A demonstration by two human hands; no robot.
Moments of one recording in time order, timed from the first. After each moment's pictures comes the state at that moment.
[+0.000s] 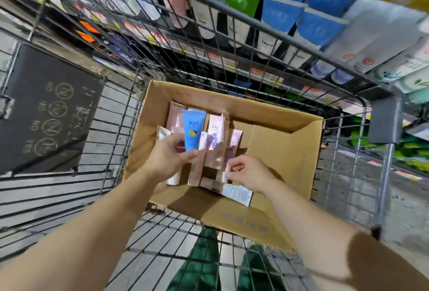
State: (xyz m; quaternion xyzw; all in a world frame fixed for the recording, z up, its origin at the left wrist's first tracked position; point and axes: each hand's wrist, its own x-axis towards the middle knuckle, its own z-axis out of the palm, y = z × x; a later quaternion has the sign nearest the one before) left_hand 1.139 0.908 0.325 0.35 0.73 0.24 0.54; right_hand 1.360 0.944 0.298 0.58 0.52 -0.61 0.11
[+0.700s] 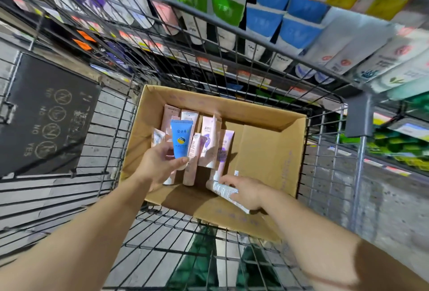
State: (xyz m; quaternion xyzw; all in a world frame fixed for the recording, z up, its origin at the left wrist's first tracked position) left_hand 1.142 0.893 0.338 0.29 0.76 0.22 0.53; right_hand 1.385 0.918 0.290 0.42 0.65 -0.55 0.31
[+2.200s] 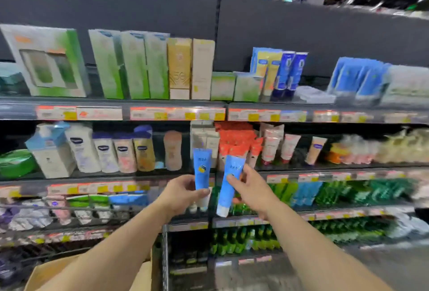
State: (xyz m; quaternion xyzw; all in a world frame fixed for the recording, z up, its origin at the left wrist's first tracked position) left_hand 1.491 0.932 0.707 0.64 0.50 0.31 0.49; right_hand 1.687 0.880 0.741 0.61 0.52 -0.44 -0.40
